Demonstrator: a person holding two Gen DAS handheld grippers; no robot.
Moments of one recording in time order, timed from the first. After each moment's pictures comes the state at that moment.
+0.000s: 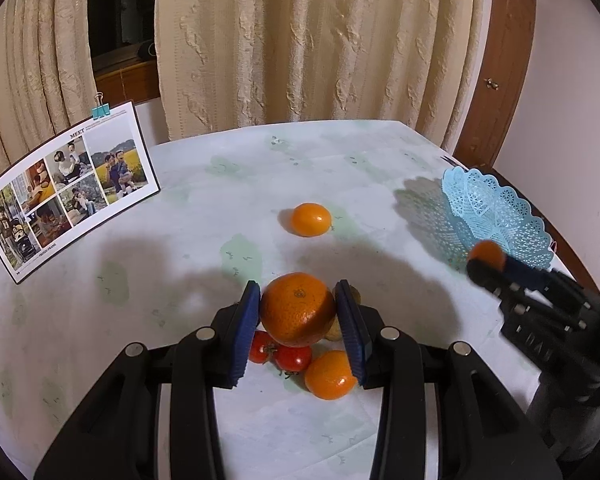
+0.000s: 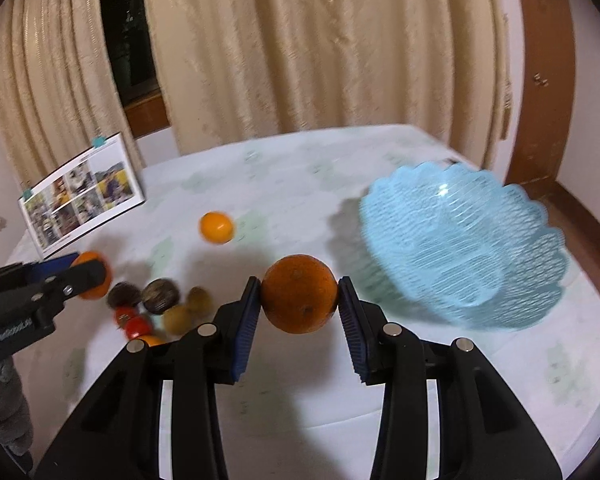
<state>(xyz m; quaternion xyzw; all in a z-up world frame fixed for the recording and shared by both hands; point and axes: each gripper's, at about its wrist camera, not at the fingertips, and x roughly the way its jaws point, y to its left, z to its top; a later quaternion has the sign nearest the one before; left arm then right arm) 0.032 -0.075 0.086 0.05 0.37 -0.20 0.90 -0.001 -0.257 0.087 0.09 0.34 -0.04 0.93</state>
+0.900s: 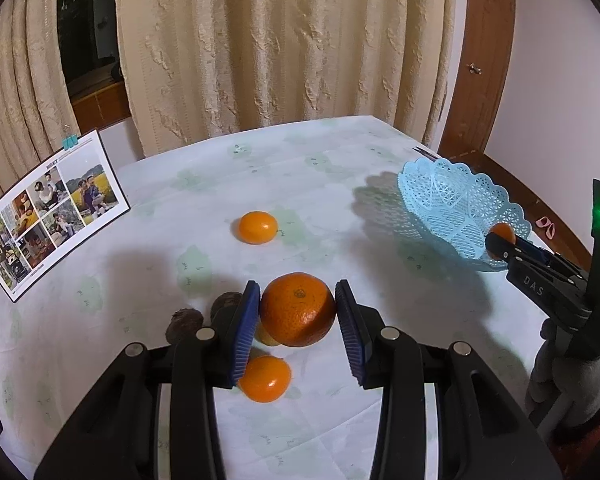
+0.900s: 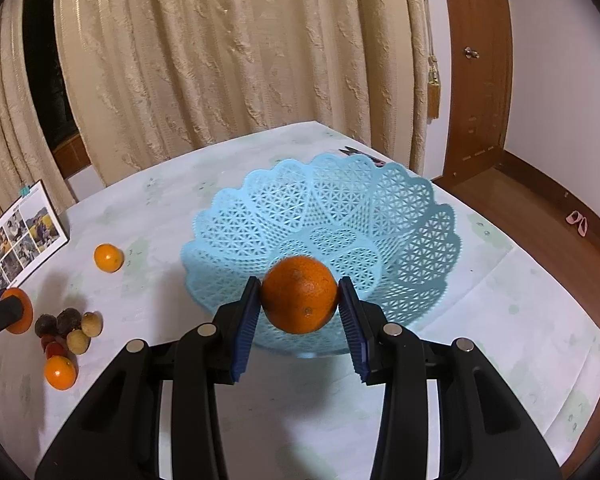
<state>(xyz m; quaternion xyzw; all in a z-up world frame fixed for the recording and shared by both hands) 0.011 -0.131 0.098 0.08 0.37 -0.21 0.90 -0.022 -0.367 0.070 0.14 0.33 -0.14 0.92</state>
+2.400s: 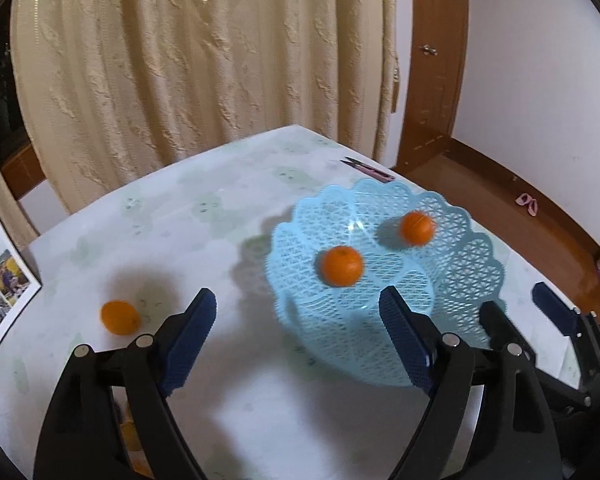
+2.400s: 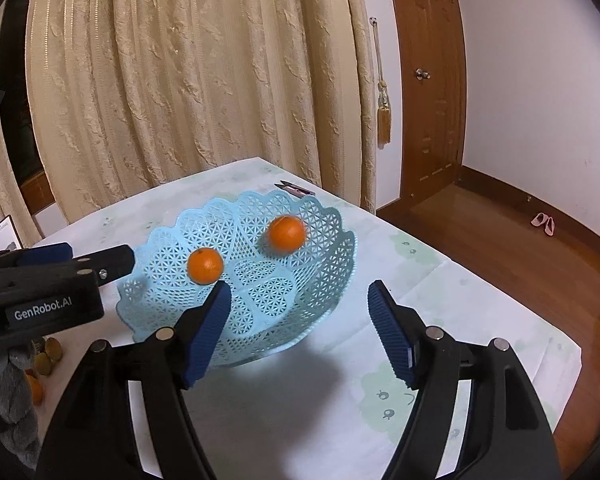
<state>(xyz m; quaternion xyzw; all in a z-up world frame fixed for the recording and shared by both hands) 0.046 -0.287 0.090 0.13 0.34 -0.27 0.89 -0.057 -0.403 0.074 0.13 0.28 -0.22 0.93</state>
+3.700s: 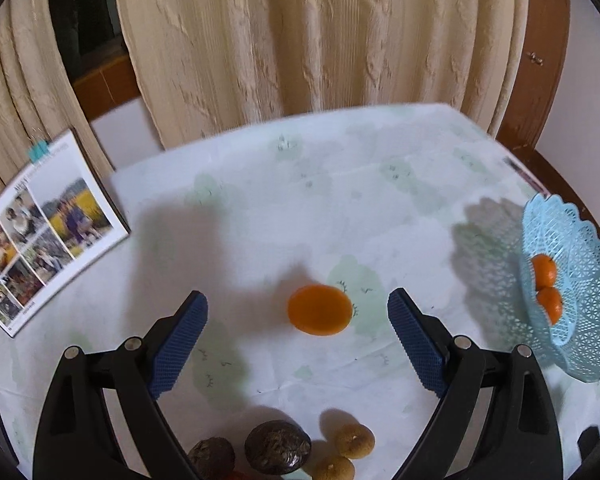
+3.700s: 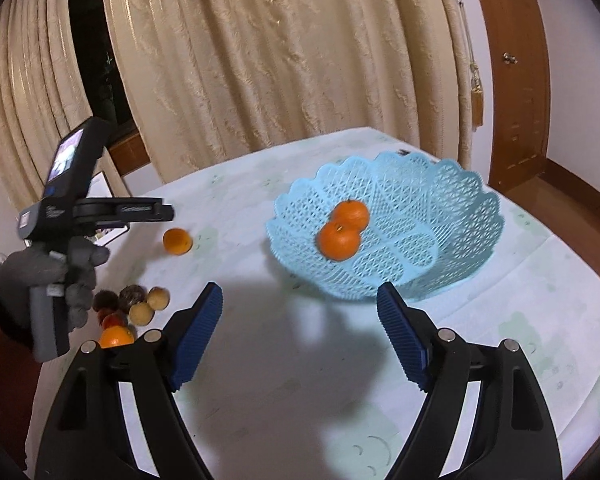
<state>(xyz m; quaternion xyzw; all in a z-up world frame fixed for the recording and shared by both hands) 0.164 -0.147 0.065 0.10 0.43 -0.13 0.89 -0.049 -0.326 0.073 0.15 0.31 -0.05 0.94</state>
